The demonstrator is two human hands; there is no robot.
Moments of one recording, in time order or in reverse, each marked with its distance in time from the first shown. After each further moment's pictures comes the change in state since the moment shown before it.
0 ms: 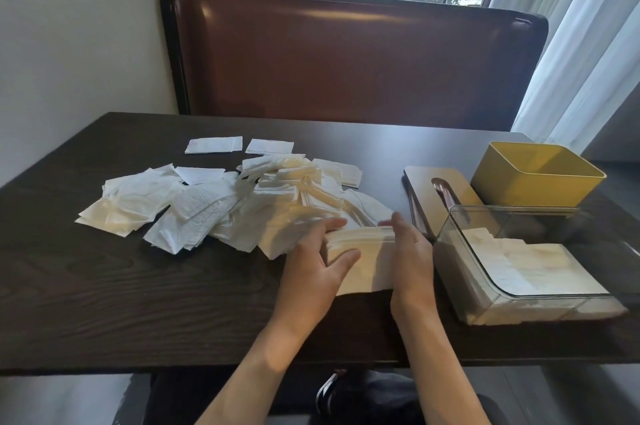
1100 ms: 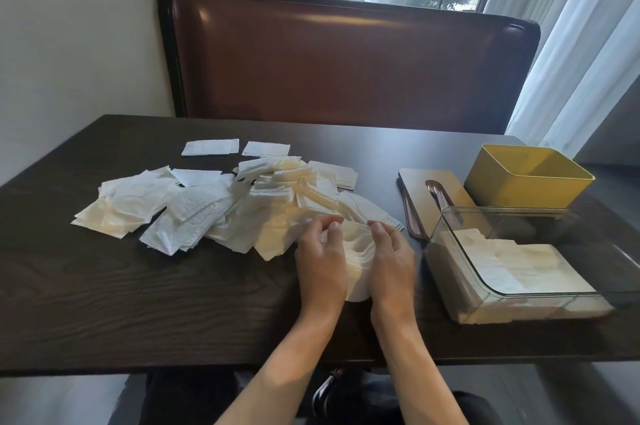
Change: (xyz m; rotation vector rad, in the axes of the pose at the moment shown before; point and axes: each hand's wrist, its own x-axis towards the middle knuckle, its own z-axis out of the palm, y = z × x) left_hand 0.015 0.007 0.042 -0.243 0.350 -0.153; right_hand -0.008 0.016 0.012 -0.051 0.049 -0.020
